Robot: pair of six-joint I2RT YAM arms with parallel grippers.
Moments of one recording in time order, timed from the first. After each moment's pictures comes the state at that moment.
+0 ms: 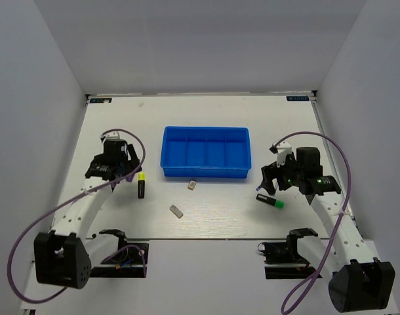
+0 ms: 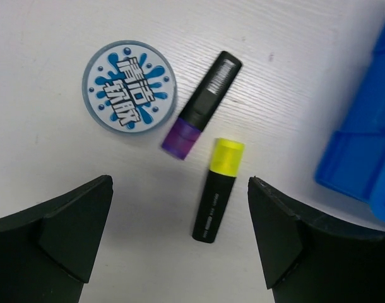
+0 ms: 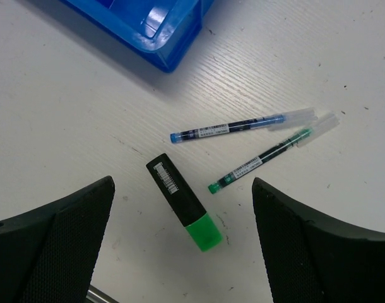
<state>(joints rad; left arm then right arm) -0.14 1.05 0.73 -0.51 -0.27 -0.38 0.13 0.88 0.67 -0.62 -0.36 -0.32</state>
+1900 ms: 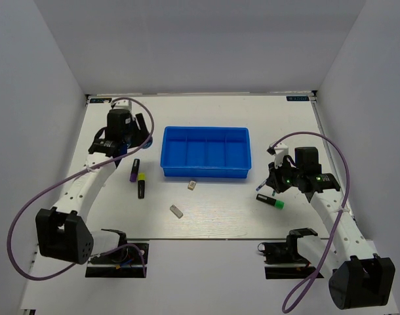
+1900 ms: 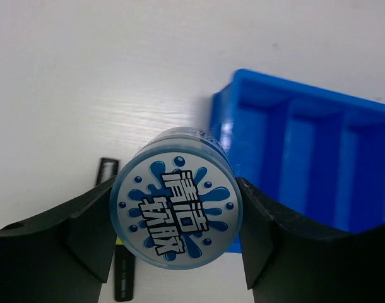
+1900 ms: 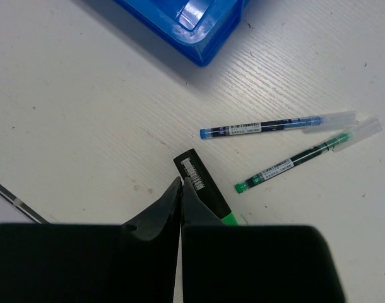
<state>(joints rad) -0.19 1.28 1.05 -0.40 -0.14 -0.35 0.14 0.91 0.68 -0.67 -0.45 -0.32</state>
